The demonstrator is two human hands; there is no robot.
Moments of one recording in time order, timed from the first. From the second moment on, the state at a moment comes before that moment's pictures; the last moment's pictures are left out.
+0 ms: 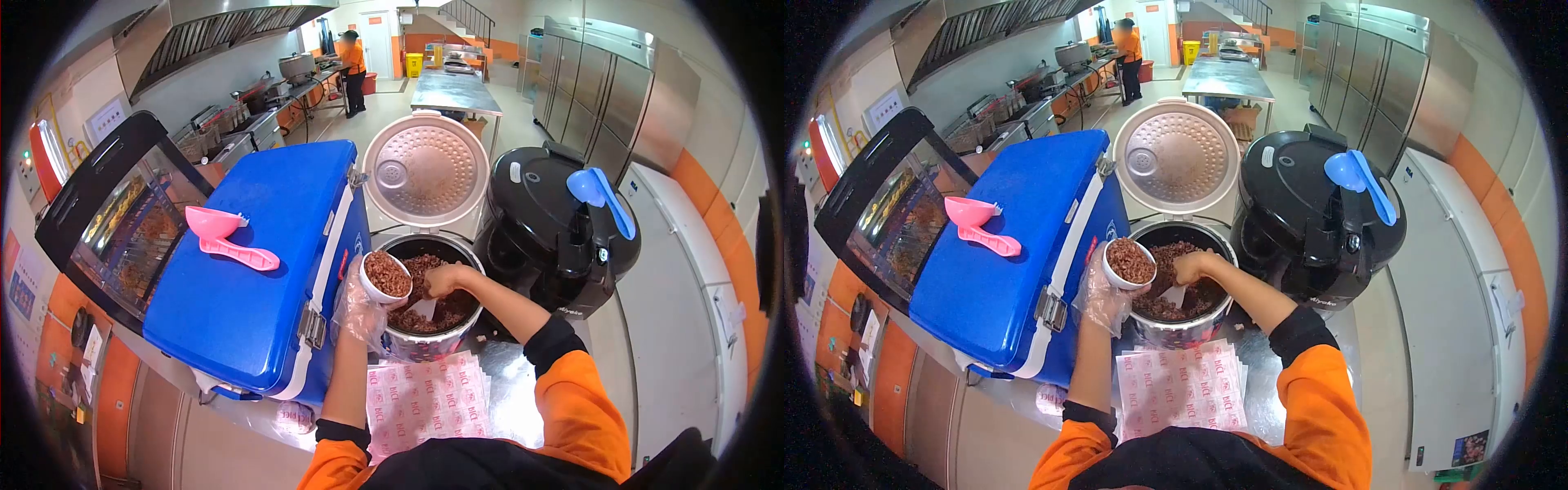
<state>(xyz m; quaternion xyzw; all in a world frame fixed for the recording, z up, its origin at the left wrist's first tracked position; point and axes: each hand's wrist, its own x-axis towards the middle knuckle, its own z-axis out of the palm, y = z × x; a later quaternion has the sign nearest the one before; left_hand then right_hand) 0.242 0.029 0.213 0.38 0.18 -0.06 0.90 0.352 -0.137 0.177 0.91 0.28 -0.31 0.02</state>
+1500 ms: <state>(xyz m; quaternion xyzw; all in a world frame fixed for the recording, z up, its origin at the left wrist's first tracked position) 0.266 -0.030 0.191 0.49 0.21 0.02 0.85 0.201 -0.133 0.208 0.90 0.20 0.39 0.02</state>
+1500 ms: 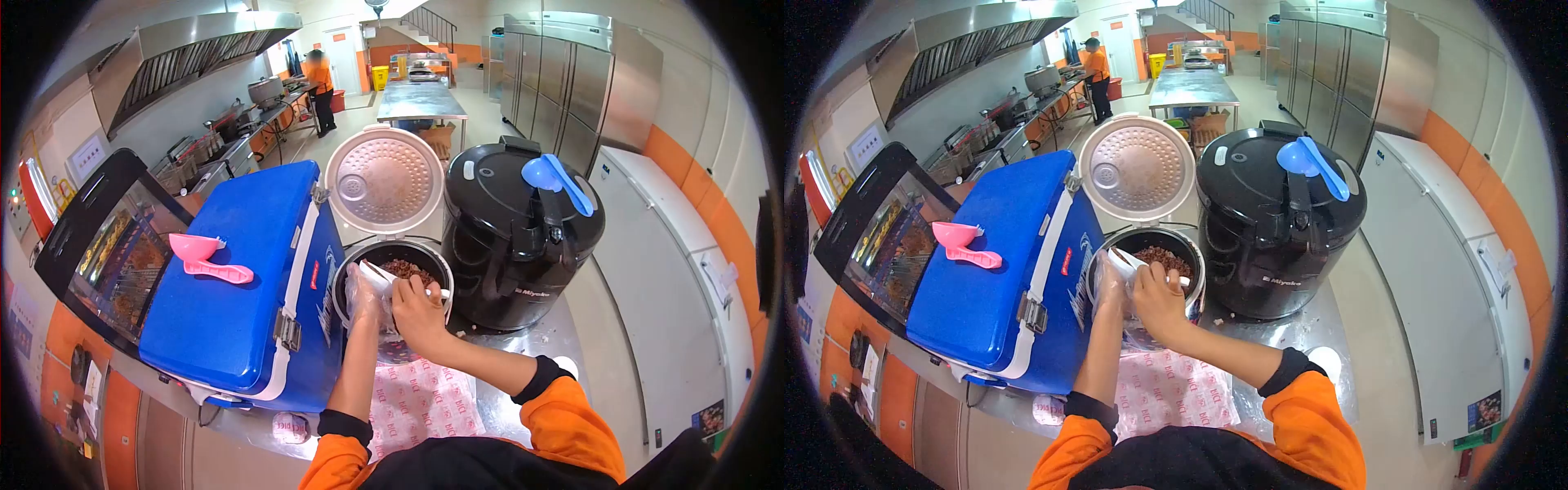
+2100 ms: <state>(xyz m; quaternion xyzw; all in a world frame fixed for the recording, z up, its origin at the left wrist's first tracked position) 0.269 -0.033 0.184 0.32 0.15 -0.02 0.94 0.196 -0.175 0.237 0.87 0.25 0.13 -0.40</state>
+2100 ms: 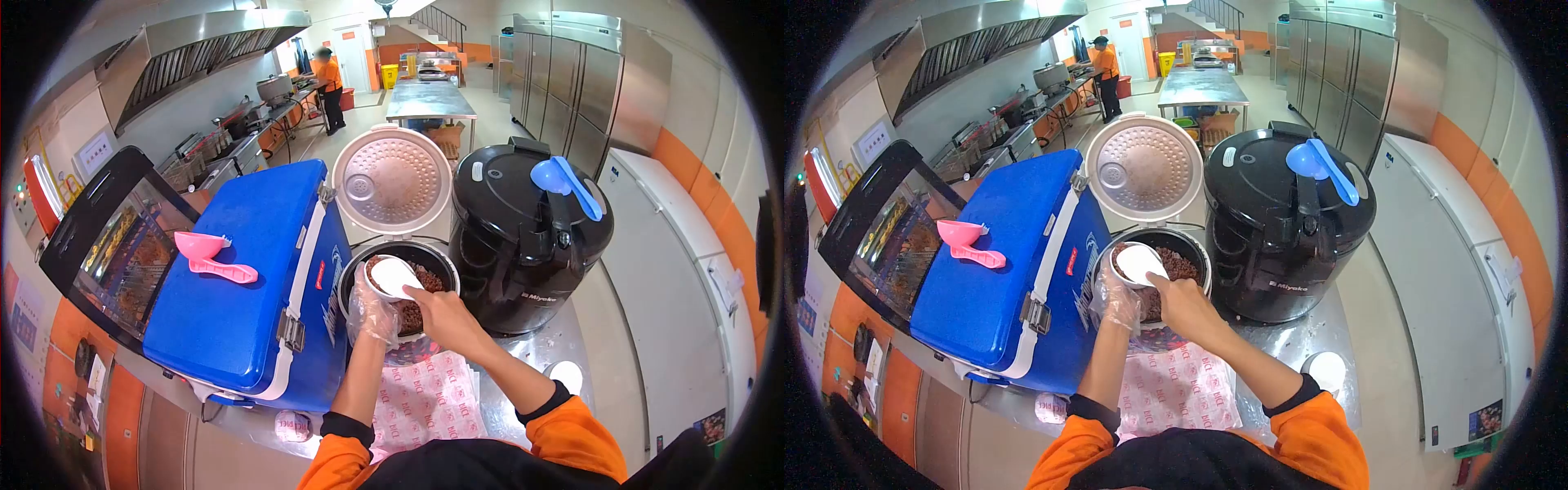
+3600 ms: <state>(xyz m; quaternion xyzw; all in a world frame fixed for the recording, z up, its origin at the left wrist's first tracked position) 0.203 0.015 0.245 0.34 0.15 0.00 0.93 0.236 -0.211 0.288 0.91 0.25 0.16 -0.30</state>
